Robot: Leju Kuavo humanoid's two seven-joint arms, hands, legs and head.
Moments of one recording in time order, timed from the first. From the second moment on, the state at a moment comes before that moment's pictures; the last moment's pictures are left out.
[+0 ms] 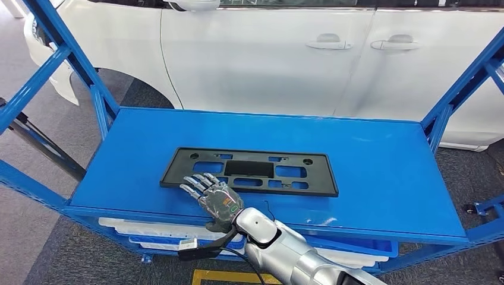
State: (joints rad) left arm -0.04 -0.04 0.64 -0.21 -0.38 0.07 -0.25; right arm -0.63 0.25 0.97 -0.56 1.11 -0.57 -0.21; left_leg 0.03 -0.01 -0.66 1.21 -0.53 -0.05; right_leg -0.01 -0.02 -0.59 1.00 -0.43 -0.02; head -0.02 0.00
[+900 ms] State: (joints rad) left arm -0.04 -0.05 0.70 -0.21 -0.41 0.07 -0.25; right arm -0.62 0.16 0.67 -1.08 0.56 -0.25 -0.48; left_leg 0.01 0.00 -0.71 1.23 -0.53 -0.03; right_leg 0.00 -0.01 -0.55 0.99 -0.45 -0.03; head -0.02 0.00
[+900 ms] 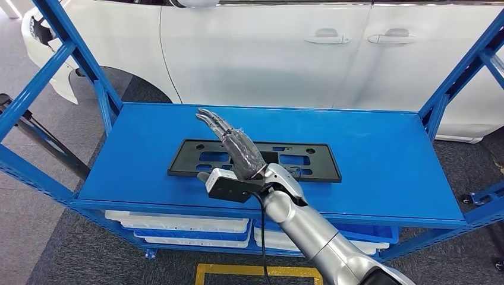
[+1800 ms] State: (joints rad) left arm -0.04 -0.05 0.72 -0.21 -0.43 0.07 -0.26; right arm -0.60 0.11 0.77 -1.14 0.71 -0.30 -0.44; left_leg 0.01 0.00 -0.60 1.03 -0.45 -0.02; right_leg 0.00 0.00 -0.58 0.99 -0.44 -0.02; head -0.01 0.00
